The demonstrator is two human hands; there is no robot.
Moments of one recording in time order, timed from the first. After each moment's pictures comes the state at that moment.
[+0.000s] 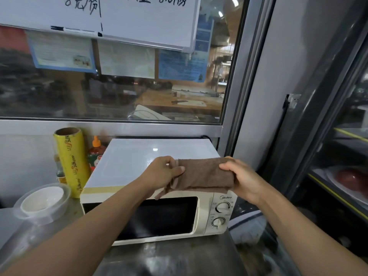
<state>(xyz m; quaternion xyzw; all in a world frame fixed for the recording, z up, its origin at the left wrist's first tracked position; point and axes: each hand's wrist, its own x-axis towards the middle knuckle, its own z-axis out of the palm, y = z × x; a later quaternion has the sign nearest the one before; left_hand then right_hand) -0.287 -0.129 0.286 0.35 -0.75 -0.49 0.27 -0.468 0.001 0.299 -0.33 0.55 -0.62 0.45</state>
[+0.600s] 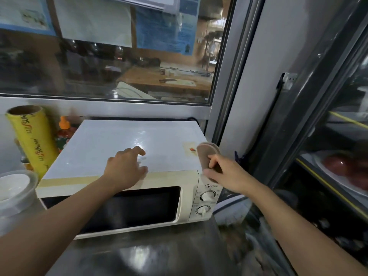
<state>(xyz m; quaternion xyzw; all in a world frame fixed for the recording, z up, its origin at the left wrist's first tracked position) -0.295 -0.167 0.244 0.44 -0.87 -0.17 0.15 -0.532 -0.015 0.239 -0.56 0.79 -0.23 0.10</state>
